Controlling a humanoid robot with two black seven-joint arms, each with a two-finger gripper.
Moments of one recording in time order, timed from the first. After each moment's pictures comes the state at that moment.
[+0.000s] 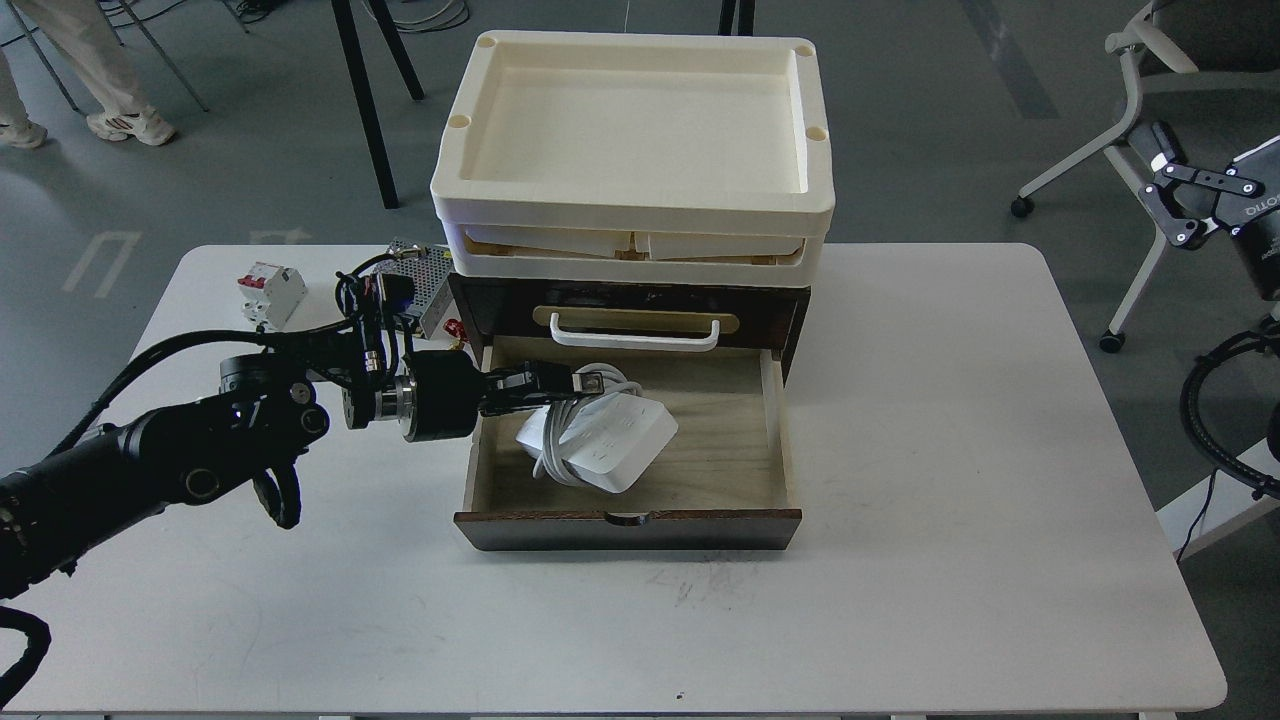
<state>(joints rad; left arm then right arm) -0.81 0.39 -0.28 -0.90 1.18 -0.49 -0.49 0.56 -0.80 0.77 1.00 0.12 0.49 0.49</state>
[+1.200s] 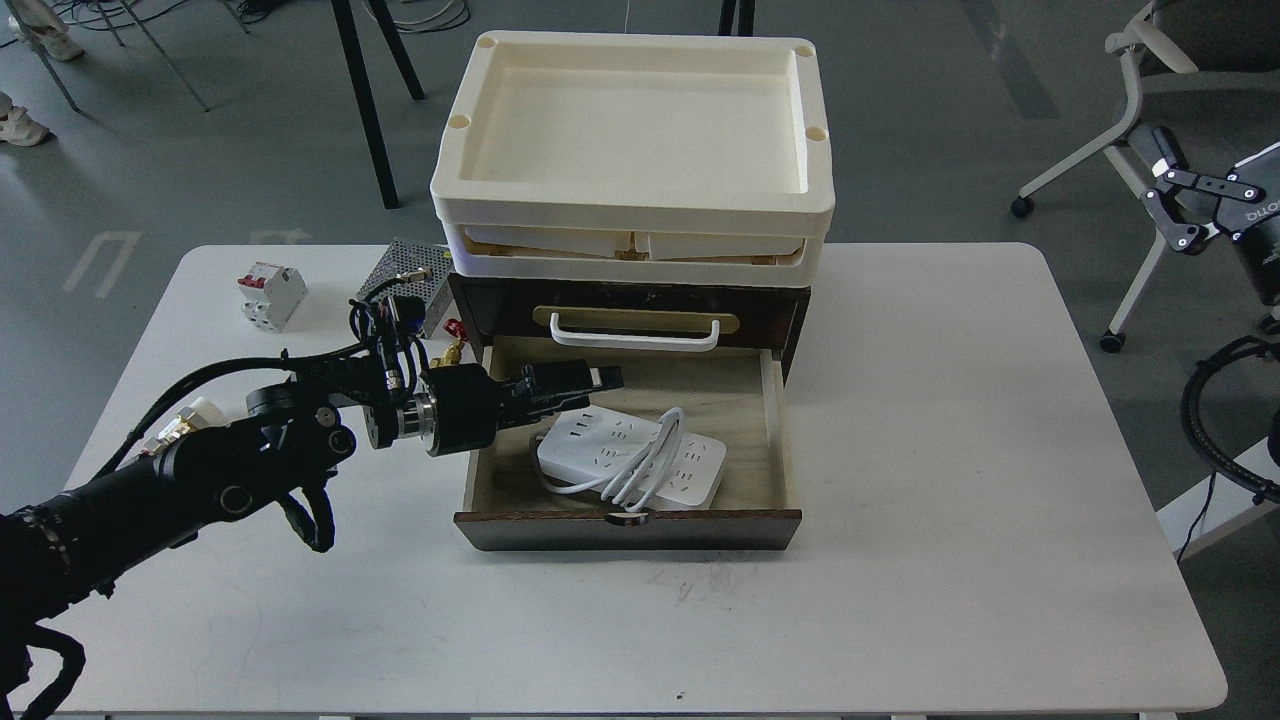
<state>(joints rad) -0.77 0.38 -0.28 -0.86 1.10 -0.43 -0.49 0.55 -0.80 0.77 1.00 0.12 0.49 0.49</state>
